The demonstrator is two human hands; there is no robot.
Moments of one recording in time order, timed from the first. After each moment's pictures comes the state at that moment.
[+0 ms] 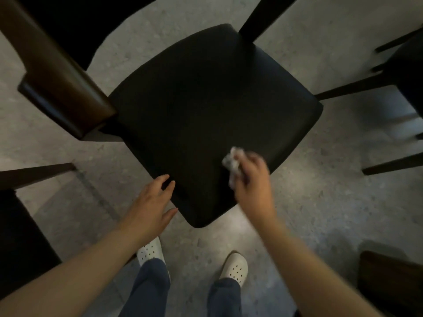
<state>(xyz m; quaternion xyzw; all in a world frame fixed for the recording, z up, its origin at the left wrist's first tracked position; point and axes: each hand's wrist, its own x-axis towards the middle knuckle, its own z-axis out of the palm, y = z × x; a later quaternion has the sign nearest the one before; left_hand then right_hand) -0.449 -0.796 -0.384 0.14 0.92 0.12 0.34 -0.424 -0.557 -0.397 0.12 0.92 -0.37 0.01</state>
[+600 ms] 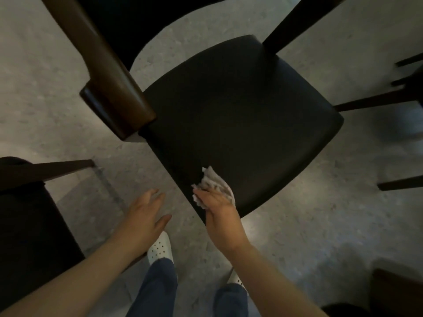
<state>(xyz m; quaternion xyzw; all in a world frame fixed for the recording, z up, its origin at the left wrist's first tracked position) -0.433 -0.852 -0.385 0.04 0.93 0.18 0.33 -0.403 -0.653 -0.395 0.01 0.89 -0.44 0.15</state>
